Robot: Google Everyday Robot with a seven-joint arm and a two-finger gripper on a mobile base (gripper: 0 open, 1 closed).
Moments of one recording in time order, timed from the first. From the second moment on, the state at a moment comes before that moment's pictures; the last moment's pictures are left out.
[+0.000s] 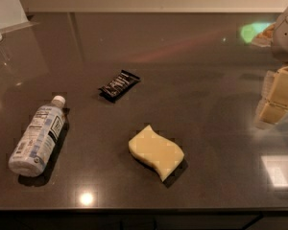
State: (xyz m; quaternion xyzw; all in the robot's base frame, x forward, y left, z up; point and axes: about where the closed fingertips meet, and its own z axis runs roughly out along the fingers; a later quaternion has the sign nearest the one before) arm 0.438 -0.217 0.976 -0.60 0.78 -0.03 0.16
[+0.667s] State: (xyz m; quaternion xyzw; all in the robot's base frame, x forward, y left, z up) arm 0.435 -0.207 0.974 -0.61 0.78 0.00 0.17
